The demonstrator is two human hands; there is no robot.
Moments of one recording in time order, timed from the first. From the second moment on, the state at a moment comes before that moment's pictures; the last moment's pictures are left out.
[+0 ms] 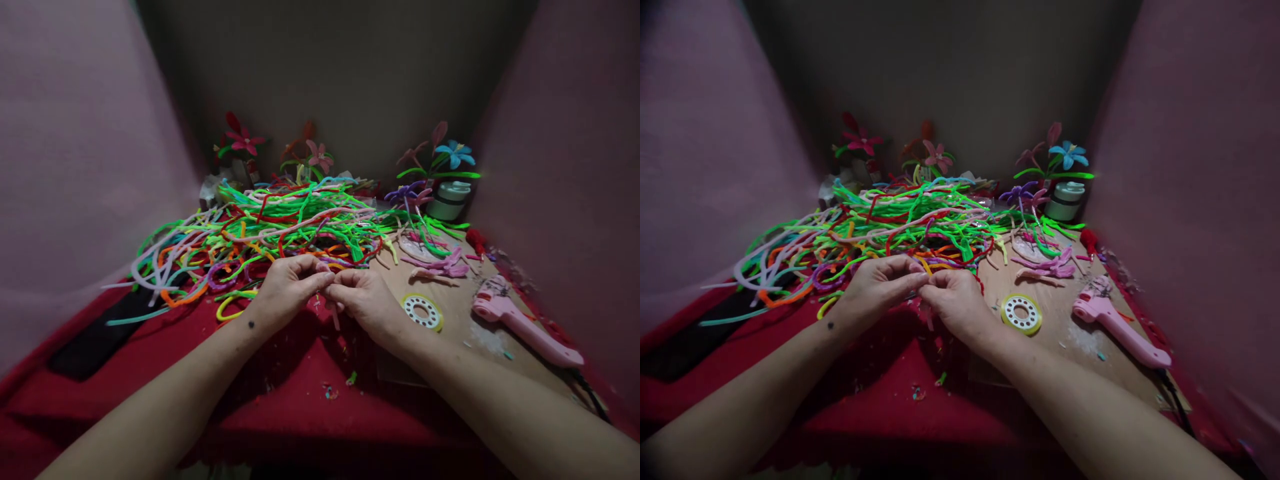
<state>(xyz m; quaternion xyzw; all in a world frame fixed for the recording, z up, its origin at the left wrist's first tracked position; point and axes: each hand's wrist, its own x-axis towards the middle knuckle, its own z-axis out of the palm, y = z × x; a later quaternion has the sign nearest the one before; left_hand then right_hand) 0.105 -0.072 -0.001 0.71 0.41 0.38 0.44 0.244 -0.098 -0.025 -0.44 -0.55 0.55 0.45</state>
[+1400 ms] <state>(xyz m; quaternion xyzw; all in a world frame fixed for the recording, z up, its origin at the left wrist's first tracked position) 0.101 -0.070 0.006 0.65 0.42 0.35 0.53 0.245 -0.097 -0.022 -0.44 -0.54 0.58 0.43</state>
